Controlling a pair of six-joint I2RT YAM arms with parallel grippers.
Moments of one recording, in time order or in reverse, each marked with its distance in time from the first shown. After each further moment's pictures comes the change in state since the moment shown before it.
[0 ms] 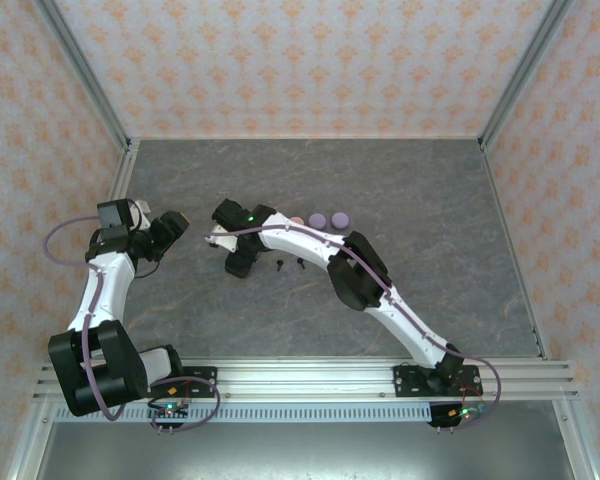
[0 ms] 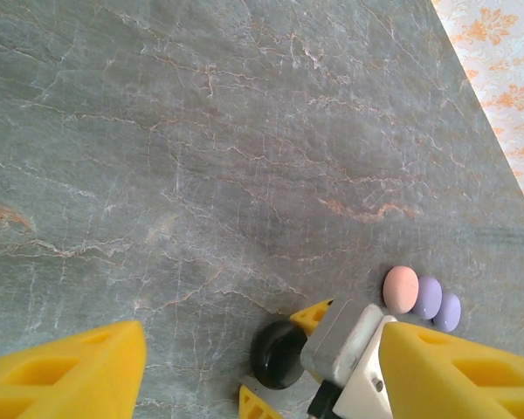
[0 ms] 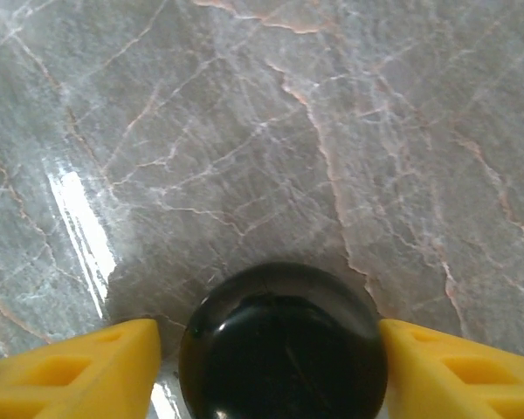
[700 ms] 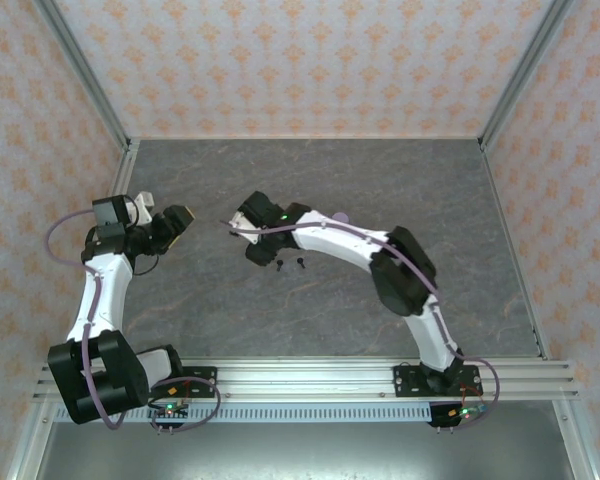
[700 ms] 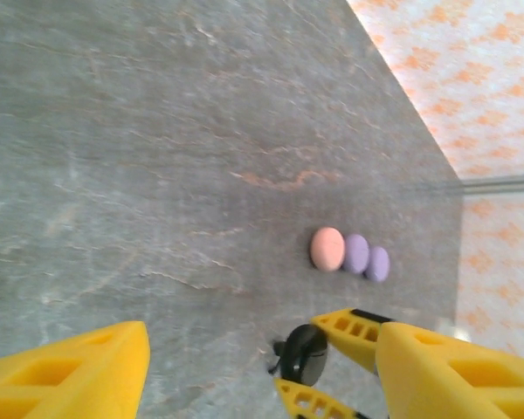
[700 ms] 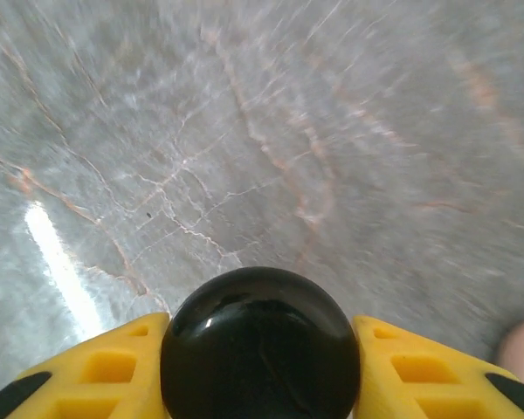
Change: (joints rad) left arm -0.009 -0.045 0.040 -0.021 0.205 0.034; right arm -0.046 -0.472 -0.560 0.303 0.052 0.056
